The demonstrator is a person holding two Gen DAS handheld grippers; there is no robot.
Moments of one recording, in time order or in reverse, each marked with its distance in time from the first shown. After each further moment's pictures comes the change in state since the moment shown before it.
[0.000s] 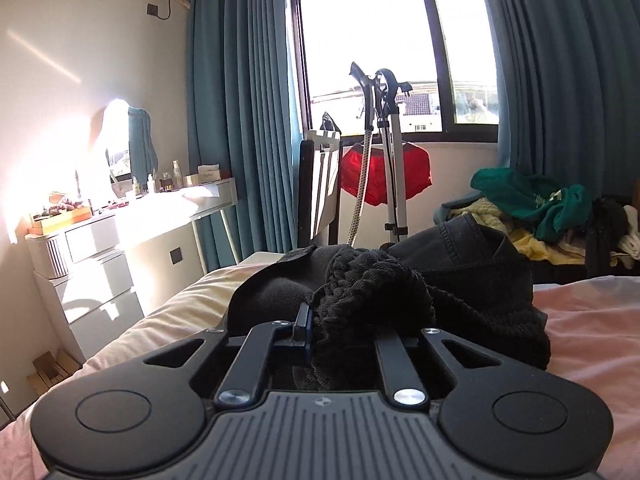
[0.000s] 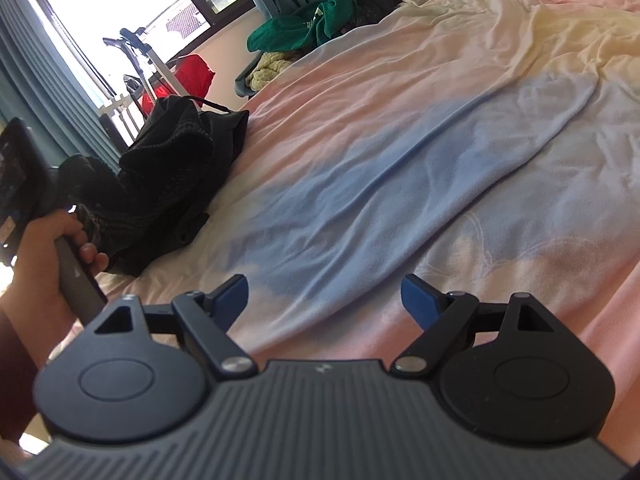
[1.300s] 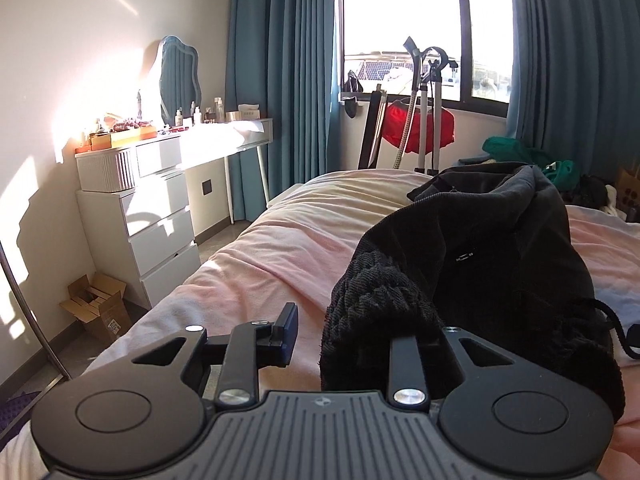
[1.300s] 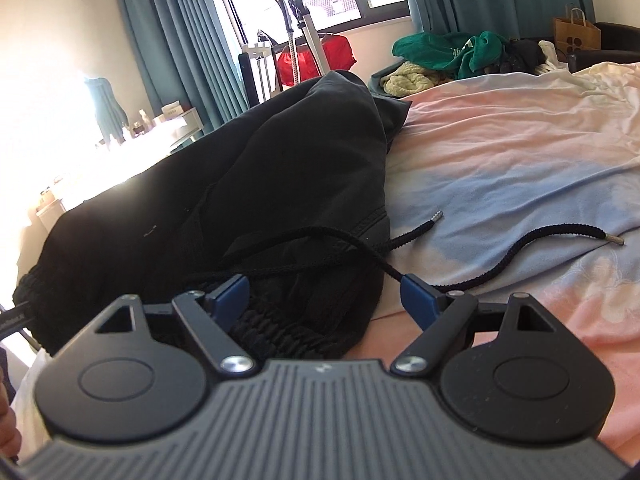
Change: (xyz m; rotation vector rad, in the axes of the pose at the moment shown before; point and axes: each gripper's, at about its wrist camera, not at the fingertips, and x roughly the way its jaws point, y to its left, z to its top) left arm -0.198 0.275 -0.122 -0.062 0.162 -0.046; right arm -0.027 0.098 -0.069 -0.399 -0.024 0.225
